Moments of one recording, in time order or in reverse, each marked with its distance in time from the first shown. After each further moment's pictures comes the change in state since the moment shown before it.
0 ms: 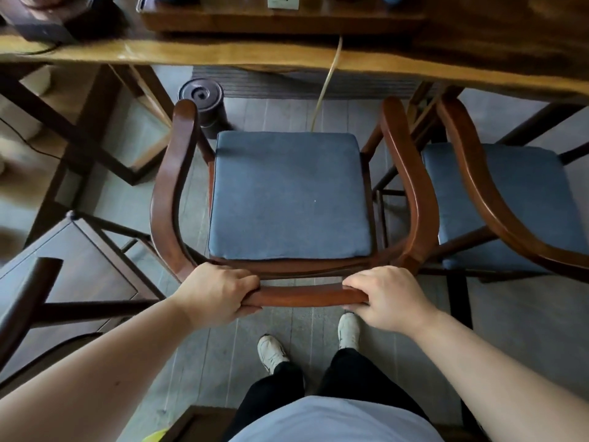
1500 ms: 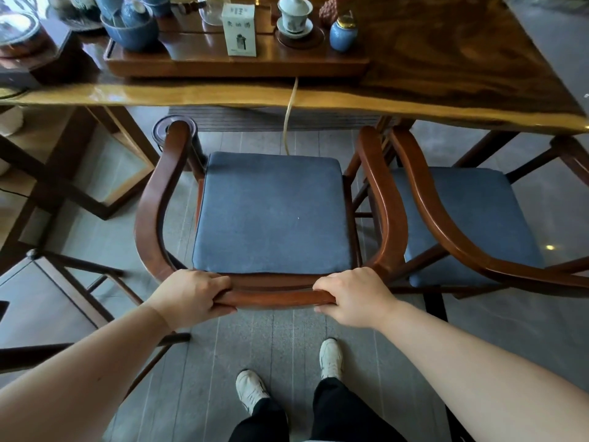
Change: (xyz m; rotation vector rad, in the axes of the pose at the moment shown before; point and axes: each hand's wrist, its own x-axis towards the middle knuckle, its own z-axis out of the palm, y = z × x) left_hand 0.046 -0.018 0.008 -0.033 0.063 -0.027; right_hand 0.013 0.033 -0.022 -0.061 -0.086 0.026
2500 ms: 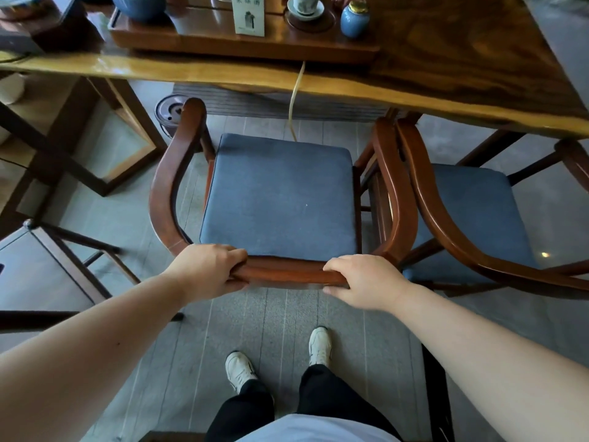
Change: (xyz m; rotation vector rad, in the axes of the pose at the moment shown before) left_hand 0.030 0.042 -0.014 0.036 -0.159 -0.195; right_hand -0.015 0.016 -0.023 0.007 -0.247 0.124
